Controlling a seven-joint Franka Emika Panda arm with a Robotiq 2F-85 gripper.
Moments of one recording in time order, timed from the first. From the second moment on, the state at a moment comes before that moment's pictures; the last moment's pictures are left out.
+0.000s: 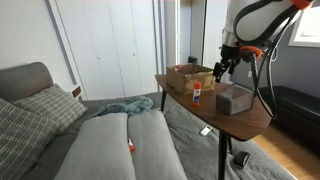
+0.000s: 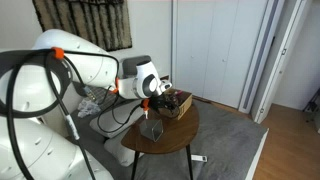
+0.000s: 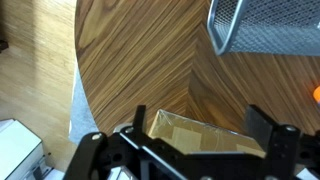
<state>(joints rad) -0.03 -0.37 0.11 -2.54 -0.27 2.47 0.02</state>
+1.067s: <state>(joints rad) 0.00 -0.42 -0.01 -2.38 -0.12 2.10 -0.18</state>
